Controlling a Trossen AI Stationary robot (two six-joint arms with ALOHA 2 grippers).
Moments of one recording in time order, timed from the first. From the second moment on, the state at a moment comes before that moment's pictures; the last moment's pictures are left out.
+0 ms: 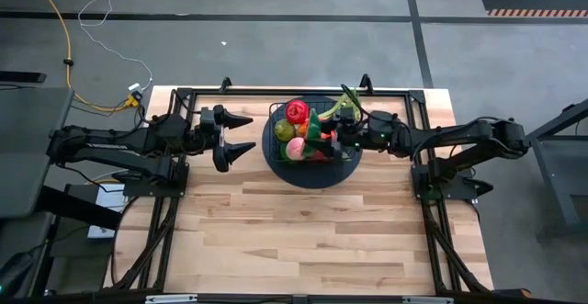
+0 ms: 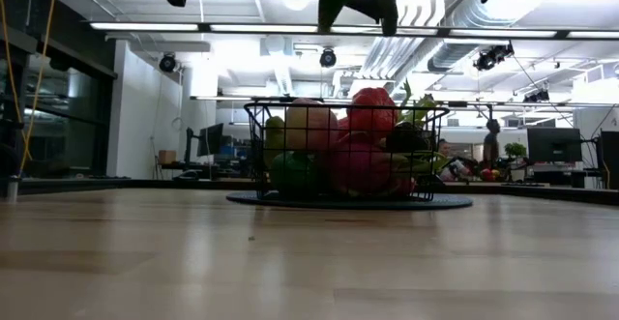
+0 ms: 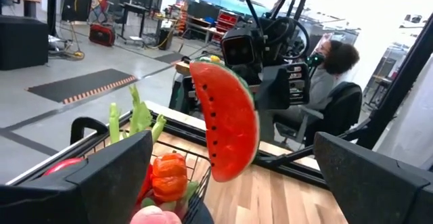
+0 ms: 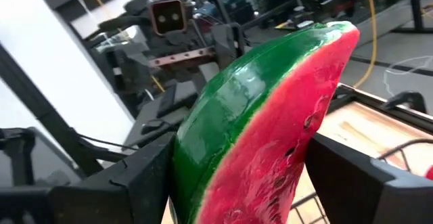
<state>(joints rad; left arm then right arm) 0.12 0.79 0.67 0.14 -0.19 -0.27 -0.09 1.29 0.82 0.50 0.00 0.45</state>
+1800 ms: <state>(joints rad) 0.12 0.79 0.67 0.14 -0.22 -0.25 -0.19 1.76 1.19 0.26 -0.10 0.13</state>
